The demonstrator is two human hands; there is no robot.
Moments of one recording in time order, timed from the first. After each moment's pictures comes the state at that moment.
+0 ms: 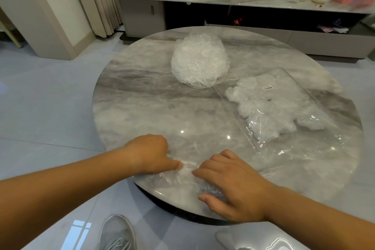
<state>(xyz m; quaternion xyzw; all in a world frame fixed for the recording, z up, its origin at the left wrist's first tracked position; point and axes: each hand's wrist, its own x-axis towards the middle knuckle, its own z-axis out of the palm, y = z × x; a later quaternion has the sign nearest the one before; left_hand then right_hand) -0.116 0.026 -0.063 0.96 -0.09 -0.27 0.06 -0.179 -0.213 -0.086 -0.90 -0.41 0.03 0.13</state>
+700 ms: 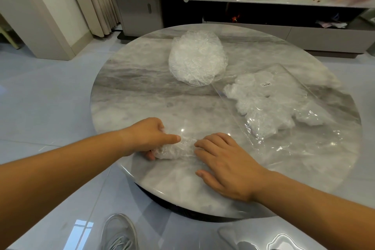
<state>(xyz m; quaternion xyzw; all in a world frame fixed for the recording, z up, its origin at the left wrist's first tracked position) -0.093 0.031 -0.057 0.88 0.07 -0.28 0.37 -0.156 -0.207 -0.090 -0.92 -0.38 -0.03 0.05</state>
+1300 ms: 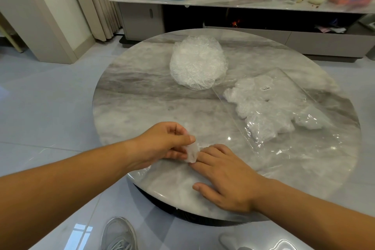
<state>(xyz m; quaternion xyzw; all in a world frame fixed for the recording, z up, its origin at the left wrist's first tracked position) -0.114 0.007 -0.054 0.69 0.06 -0.28 0.66 -0.166 -0.201 -0.085 -0.91 -0.40 0.06 0.08</state>
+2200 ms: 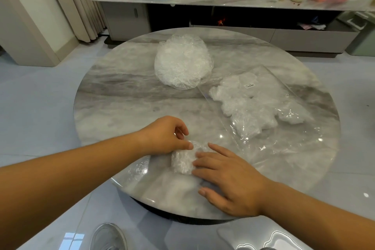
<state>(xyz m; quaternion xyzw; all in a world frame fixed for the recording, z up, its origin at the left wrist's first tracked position) -0.083 -0.023 -0.054 0.91 -0.12 -0.23 0.32 -0.177 -0.241 -0.092 -0.91 -0.40 0.02 0.11</state>
